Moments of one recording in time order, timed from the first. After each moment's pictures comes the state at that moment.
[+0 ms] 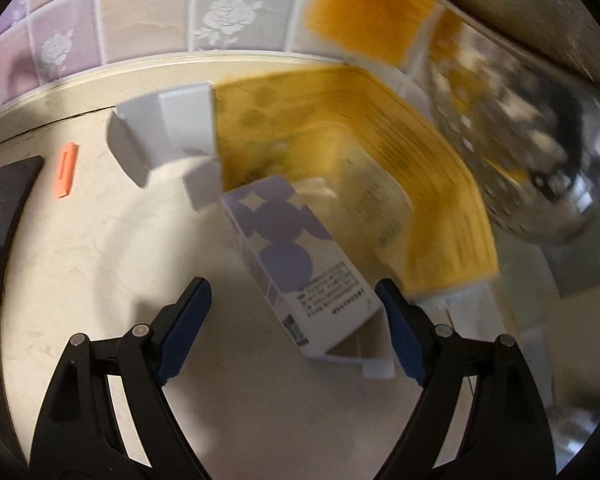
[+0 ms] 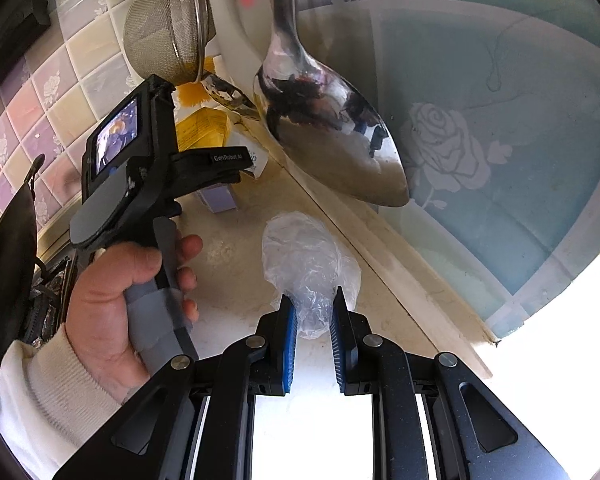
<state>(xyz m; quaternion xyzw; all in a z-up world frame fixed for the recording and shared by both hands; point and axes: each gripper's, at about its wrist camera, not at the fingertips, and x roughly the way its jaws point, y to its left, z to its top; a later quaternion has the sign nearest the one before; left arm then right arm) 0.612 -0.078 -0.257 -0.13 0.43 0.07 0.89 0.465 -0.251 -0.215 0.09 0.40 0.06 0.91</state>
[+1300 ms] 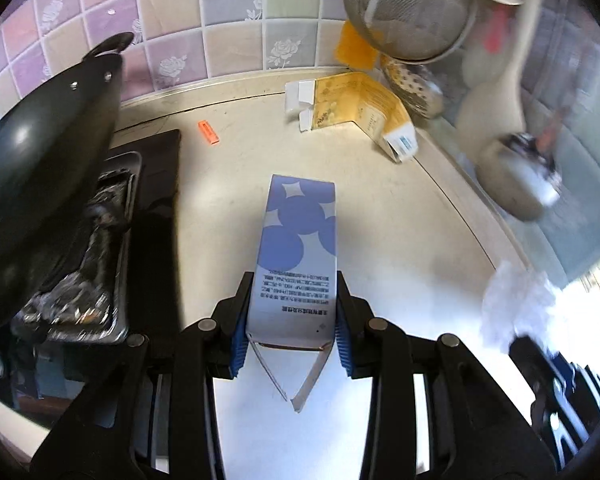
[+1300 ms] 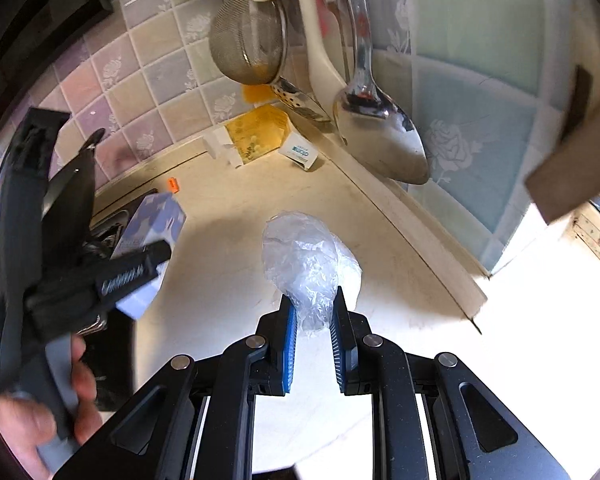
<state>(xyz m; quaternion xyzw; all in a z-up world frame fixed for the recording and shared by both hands) 0.365 -0.059 -0.168 -0.04 0.43 0.05 0.90 0.415 -0.257 -0.187 0.08 0.38 0.10 0.91</state>
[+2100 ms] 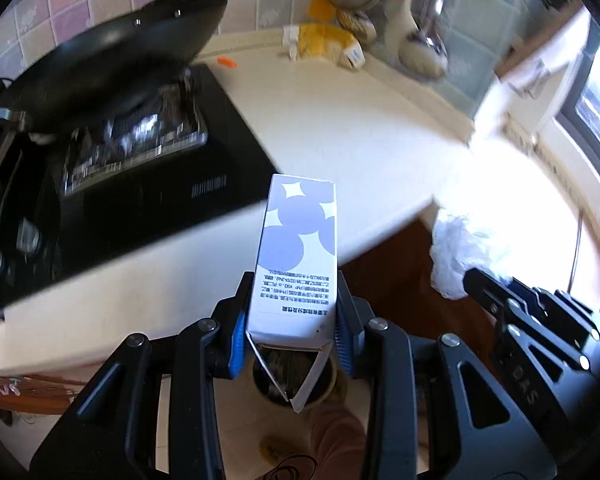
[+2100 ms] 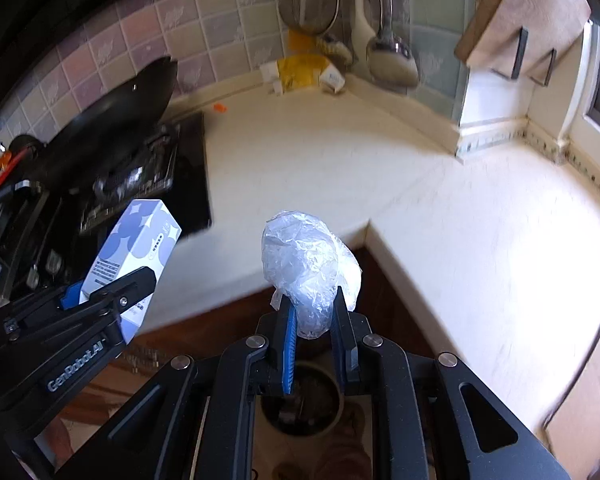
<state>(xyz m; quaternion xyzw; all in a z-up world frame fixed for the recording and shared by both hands) 0.086 0.011 -0.197 -0.01 0.46 -0.04 0.89 0.135 -0.172 -0.213 0.04 0.42 0.07 0.90</state>
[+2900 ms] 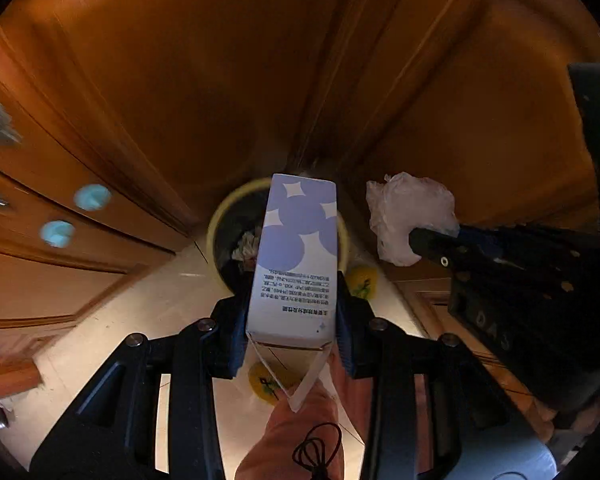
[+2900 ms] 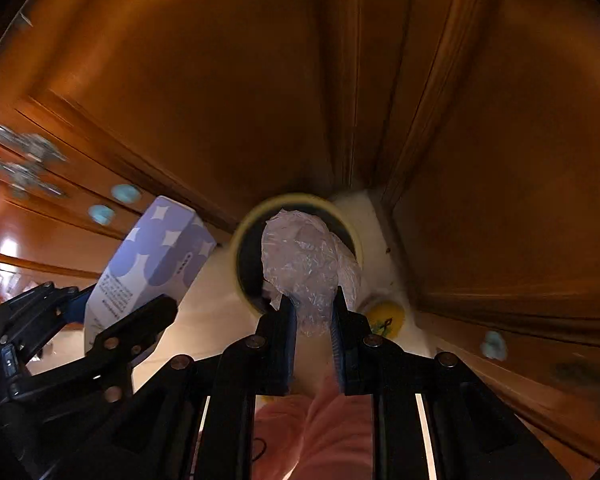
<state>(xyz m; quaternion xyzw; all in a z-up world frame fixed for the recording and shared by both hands) 0.020 0.003 -0.533 0.00 0.61 -0.11 0.79 0.038 -0.127 -0.552 0.01 0.61 0.11 0.78</state>
